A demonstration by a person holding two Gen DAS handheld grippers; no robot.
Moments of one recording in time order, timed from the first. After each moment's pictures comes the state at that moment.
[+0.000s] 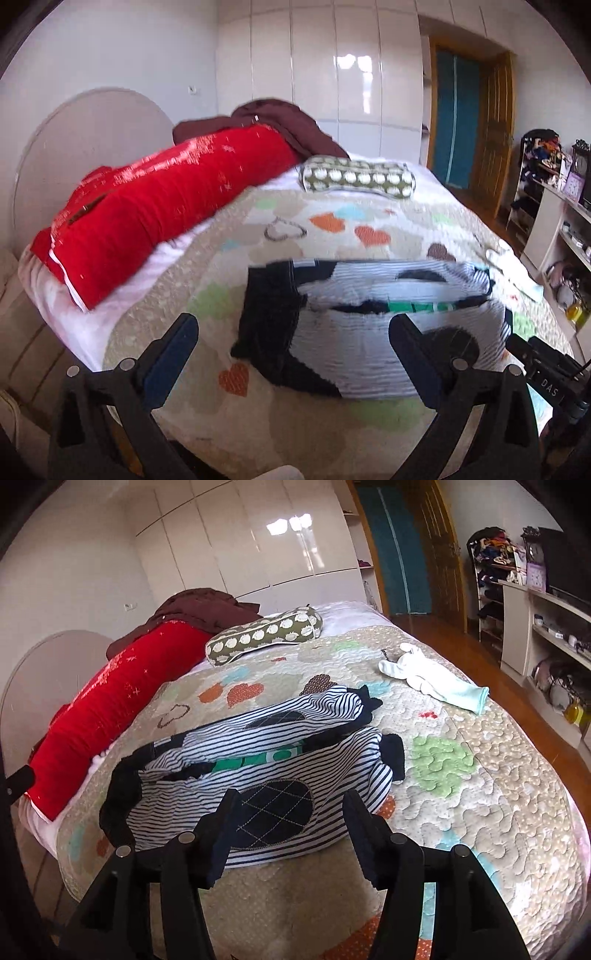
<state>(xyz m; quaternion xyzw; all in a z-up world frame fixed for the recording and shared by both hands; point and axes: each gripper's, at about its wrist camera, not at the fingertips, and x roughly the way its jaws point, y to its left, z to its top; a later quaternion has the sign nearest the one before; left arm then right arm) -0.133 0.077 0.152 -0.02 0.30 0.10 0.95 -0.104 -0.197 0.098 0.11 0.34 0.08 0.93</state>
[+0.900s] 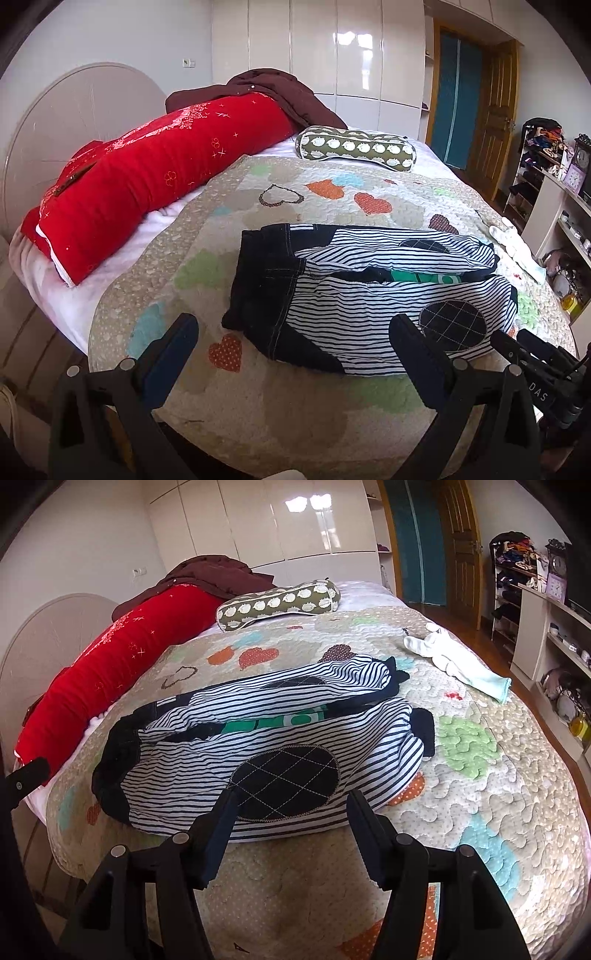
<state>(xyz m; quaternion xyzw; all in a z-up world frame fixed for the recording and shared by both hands) -0.128 0.083 0.129 -0.03 0.34 0.10 0.94 -0.099 -0.163 0.078 0.07 0.38 0.09 0.92</state>
